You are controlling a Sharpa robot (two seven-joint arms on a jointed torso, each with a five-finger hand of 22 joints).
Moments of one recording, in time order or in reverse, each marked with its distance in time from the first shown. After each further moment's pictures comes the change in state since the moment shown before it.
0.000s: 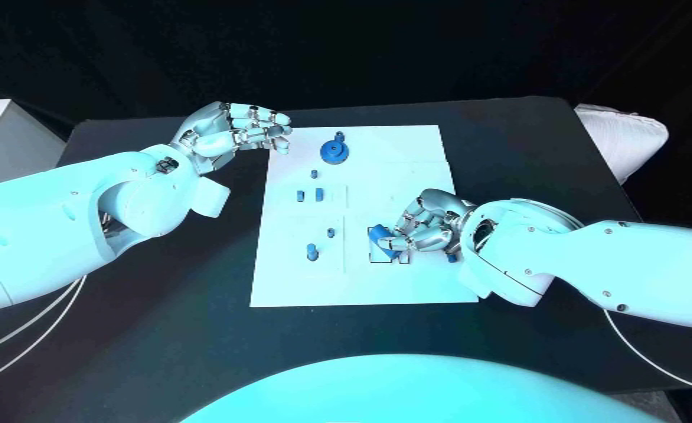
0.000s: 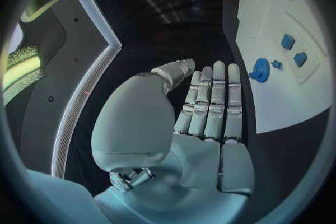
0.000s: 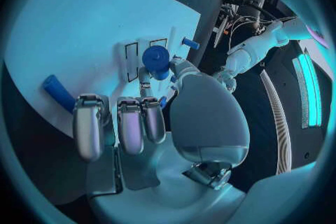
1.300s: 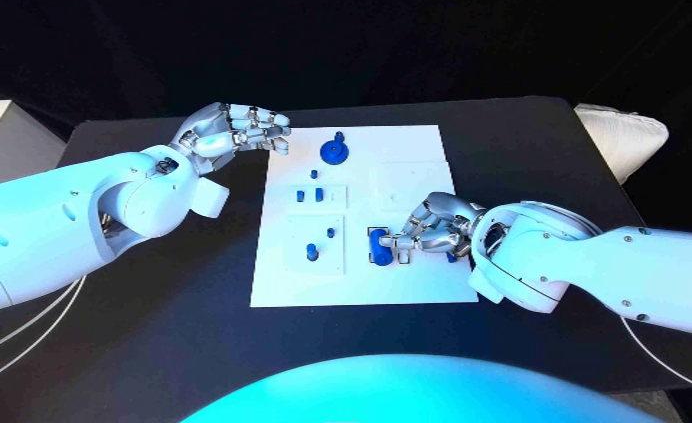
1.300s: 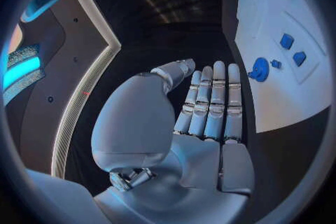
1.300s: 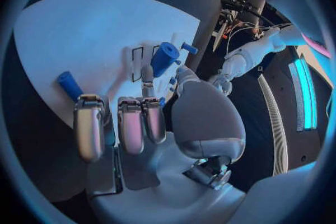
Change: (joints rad) left arm 0.000 0.000 -0.003 -0.004 0.000 0.000 -0.001; left_hand 0.000 0.000 0.000 0.000 0.000 0.004 0.004 -0.004 -0.001 0.004 0.004 0.000 0.001 0.007 0.000 -0.008 0.004 0.000 0.000 0.000 -0.004 0.000; right arm -0.003 -0.058 -0.001 0.041 -0.041 0.036 0.024; right_hand -0.123 0.059 -0.158 -0.003 -0.280 0.028 -0.025 0.039 0.016 0.005 -0.006 0.001 0.000 0.000 0.000 0.004 0.000 0.000 -0.002 -0.006 0.012 0.000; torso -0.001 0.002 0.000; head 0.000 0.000
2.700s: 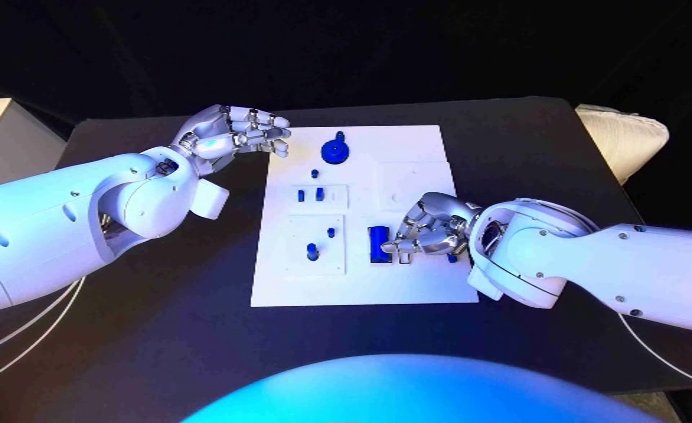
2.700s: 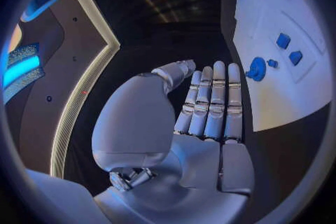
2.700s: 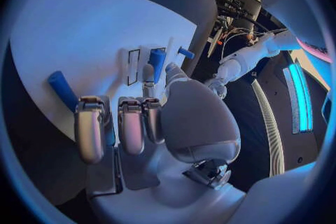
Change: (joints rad) left arm -0.003 -0.002 -0.001 -0.003 0.001 0.005 -0.008; left_hand -0.001 0.009 0.000 0.000 0.005 0.000 0.000 0.000 -0.001 0.000 0.000 -0.004 0.000 0.000 0.000 -0.007 0.006 0.000 0.007 0.000 -0.004 0.000; right arm 0.000 0.018 0.000 -0.033 -0.009 0.052 0.065; right_hand 0.152 0.047 0.024 0.004 -0.065 0.006 -0.006 0.027 -0.001 -0.003 -0.010 0.017 0.000 0.000 -0.007 0.008 0.000 0.000 0.000 -0.007 0.031 0.000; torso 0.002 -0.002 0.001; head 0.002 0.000
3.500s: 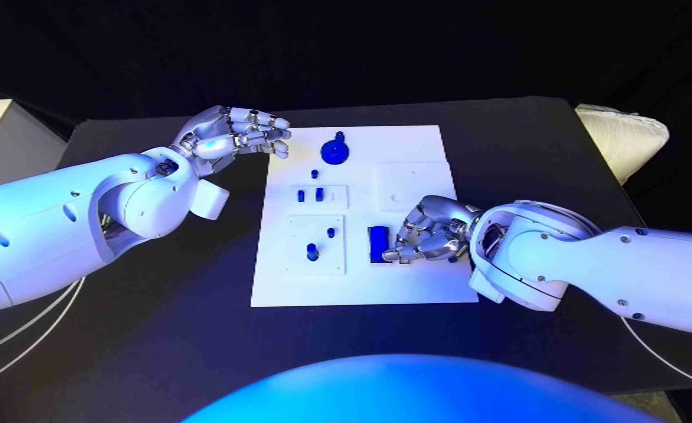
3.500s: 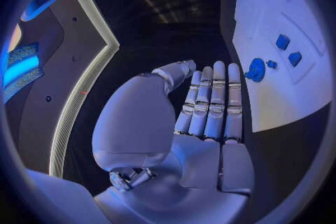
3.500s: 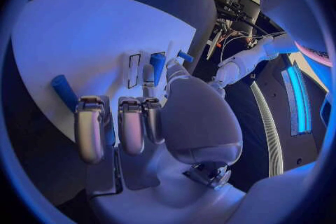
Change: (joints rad) left arm -0.001 0.001 0.000 -0.002 0.000 0.006 -0.006; left_hand 0.004 0.004 0.000 0.000 0.000 0.000 0.000 0.000 -0.001 0.000 0.000 -0.005 0.000 0.000 0.000 0.000 0.002 0.000 0.000 0.000 0.000 0.000; right arm -0.006 -0.010 0.000 0.009 -0.017 0.016 0.008; right_hand 0.029 -0.040 -0.013 -0.004 -0.012 0.000 0.000 0.008 -0.001 0.000 0.000 0.000 0.000 -0.004 -0.004 0.000 0.001 0.000 0.000 0.000 0.000 0.000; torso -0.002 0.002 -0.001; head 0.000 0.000
